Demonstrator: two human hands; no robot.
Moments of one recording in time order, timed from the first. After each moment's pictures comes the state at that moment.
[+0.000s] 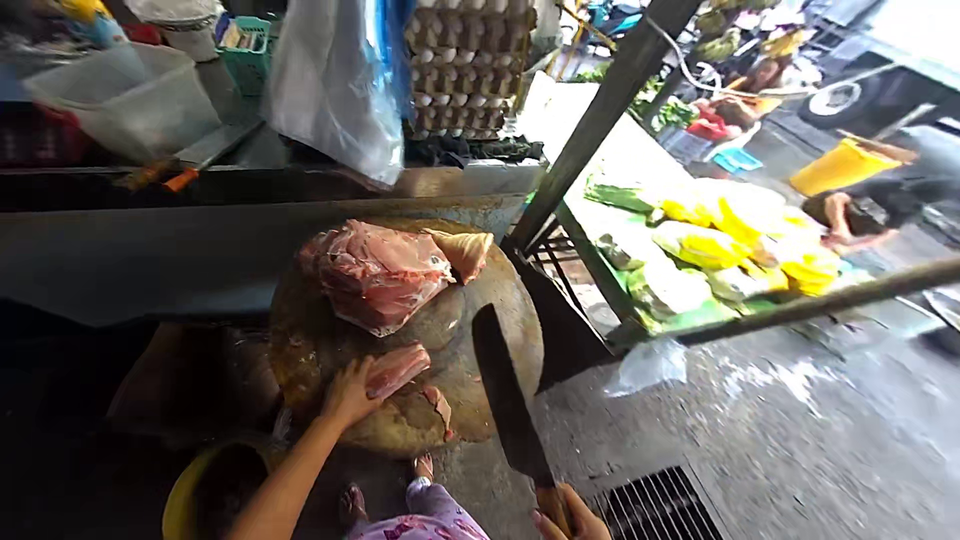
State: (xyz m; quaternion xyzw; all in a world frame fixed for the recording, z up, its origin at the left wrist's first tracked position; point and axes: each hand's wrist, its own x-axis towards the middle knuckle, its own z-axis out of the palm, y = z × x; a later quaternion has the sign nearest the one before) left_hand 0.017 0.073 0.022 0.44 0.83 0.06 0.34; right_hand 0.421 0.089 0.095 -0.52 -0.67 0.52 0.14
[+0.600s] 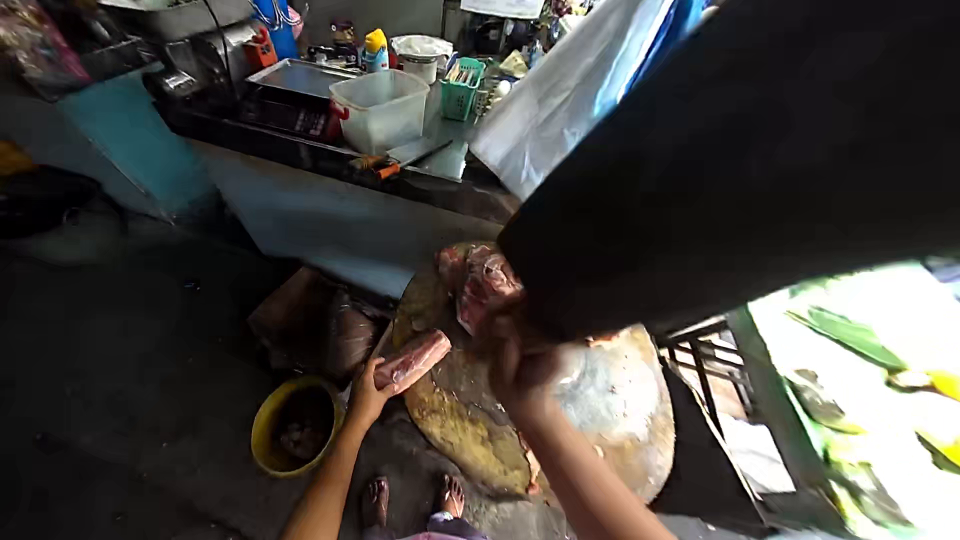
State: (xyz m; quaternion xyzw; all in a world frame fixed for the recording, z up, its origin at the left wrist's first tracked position) left_hand -0.039 -0.070 -0.008 0.15 0.86 0.43 0.22; right_hand 0.077 0.114 0.200 0.03 -0.77 0.42 0.48
